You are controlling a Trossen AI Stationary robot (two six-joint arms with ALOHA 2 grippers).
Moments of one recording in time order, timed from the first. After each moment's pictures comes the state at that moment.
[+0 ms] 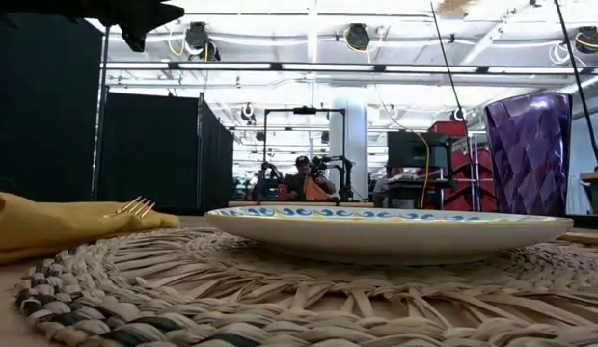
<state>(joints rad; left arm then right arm) 0.06 0.47 0.45 0.04 -0.02 -0.04 0.79 1.74 1.79 -1.57 0.35 2.08</state>
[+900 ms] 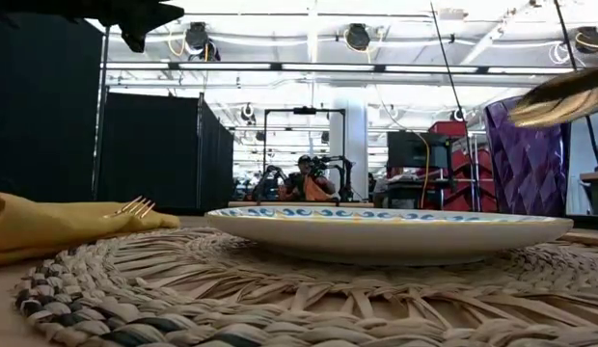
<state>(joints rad) 0.06 0.47 0.45 0.04 -0.02 -0.05 0.76 1.64 1.36 -1.15 0.18 2.06</state>
